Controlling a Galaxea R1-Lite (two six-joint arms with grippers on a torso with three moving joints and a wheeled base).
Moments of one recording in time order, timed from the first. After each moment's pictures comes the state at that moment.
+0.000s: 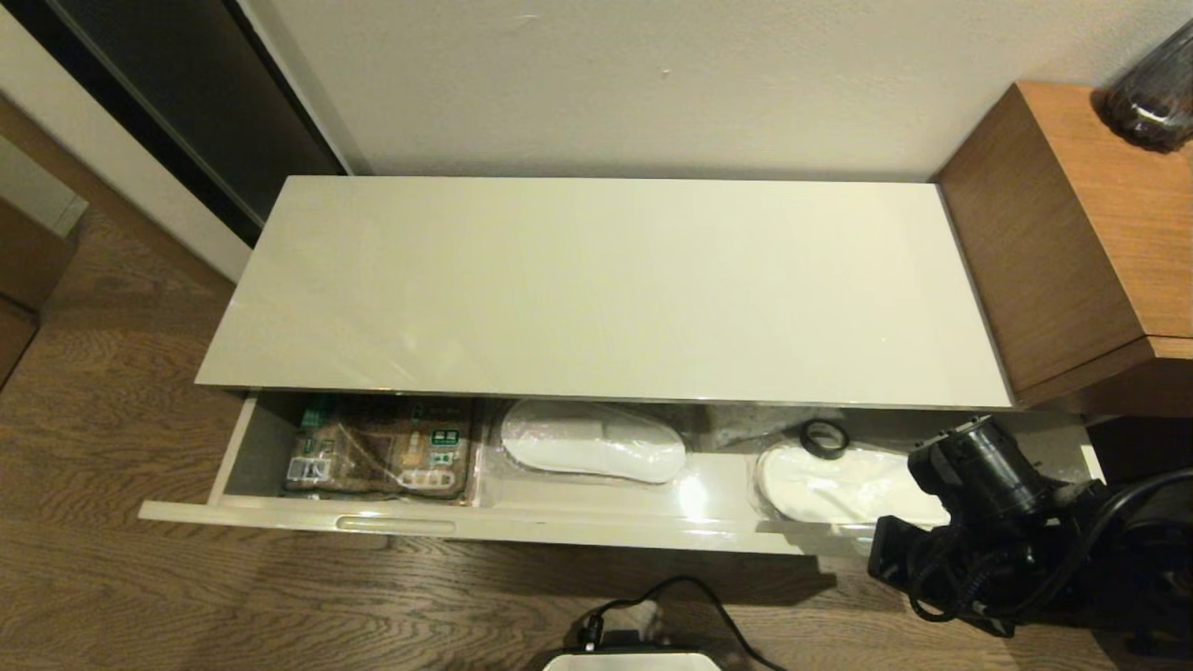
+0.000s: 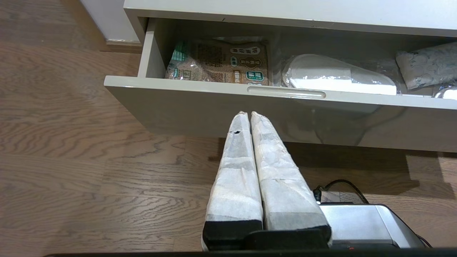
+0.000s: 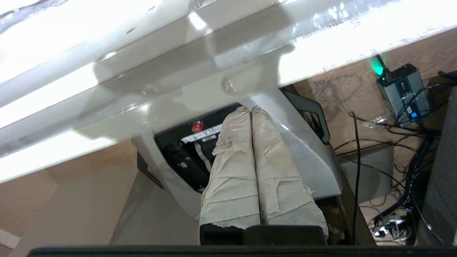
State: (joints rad) left arm 0.00 0.00 0.00 -0.05 0.00 -0.05; right arm 0.45 1.71 -0.60 -0.11 -0.22 0.82
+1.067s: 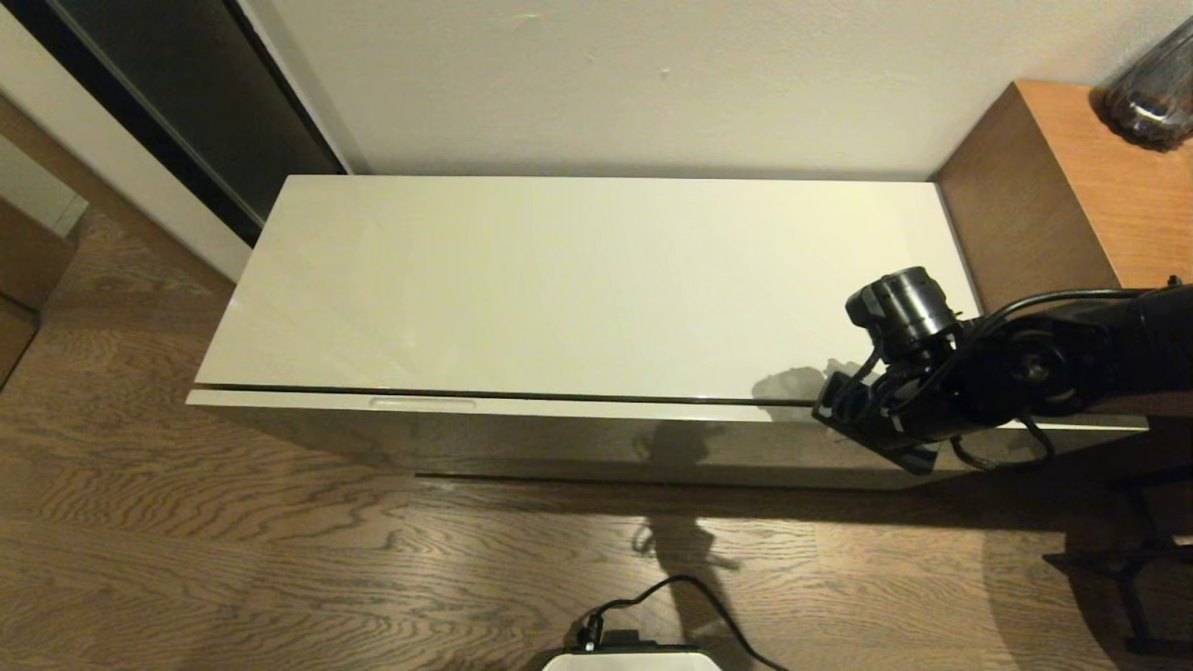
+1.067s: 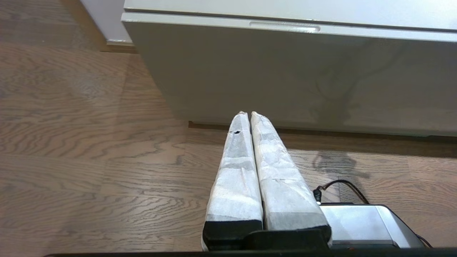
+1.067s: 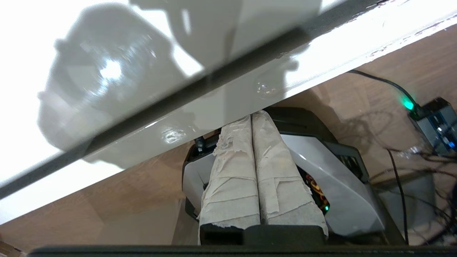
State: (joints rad) left arm 0.00 0.00 0.00 -0.05 0.00 -0.05; right arm 0.35 1.89 -1.23 0.20 -0.22 0.82
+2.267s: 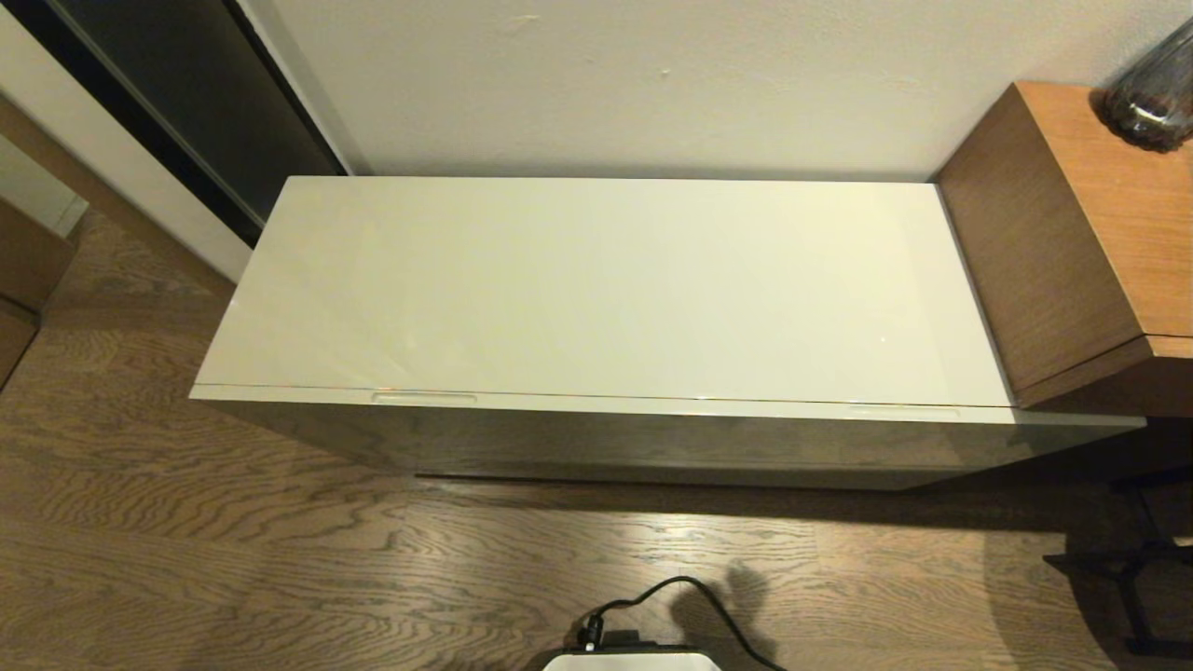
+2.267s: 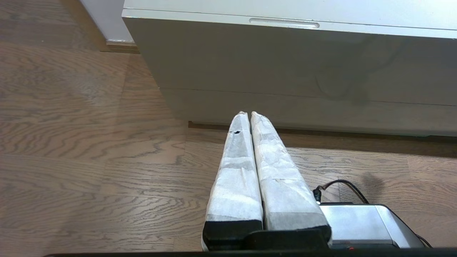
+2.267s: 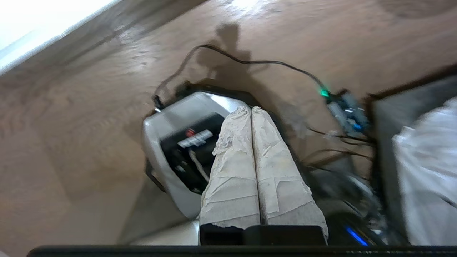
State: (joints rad) left arm 0.00 0.00 0.00 -0.05 0.00 -0.05; right arm 0.40 1.06 -1.34 1.13 -0.36 0.77
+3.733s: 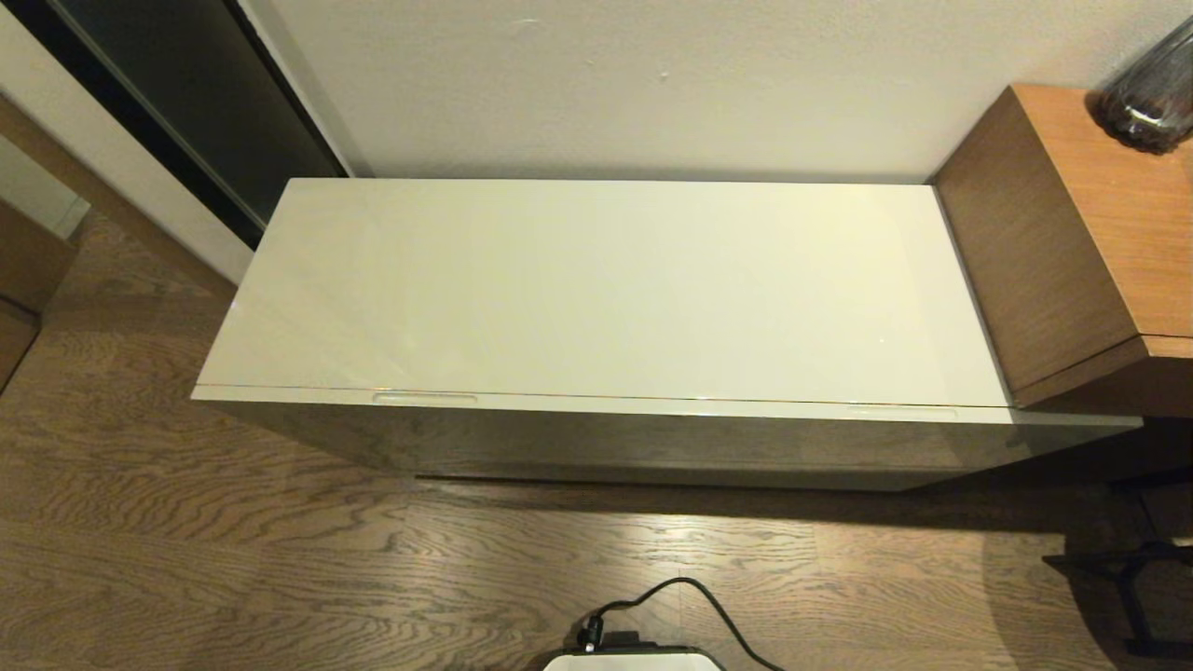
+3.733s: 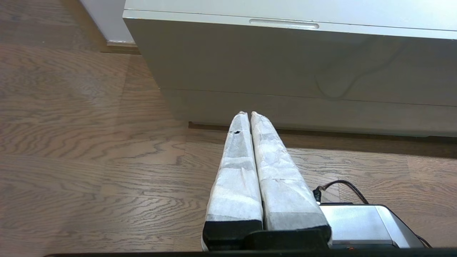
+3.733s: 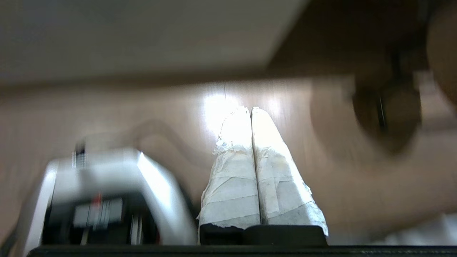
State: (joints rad) left arm 0.00 0.00 0.00 -0.05 0.00 -0.05; right arm 0.00 0.00 -0.28 0.42 -0.17 0.01
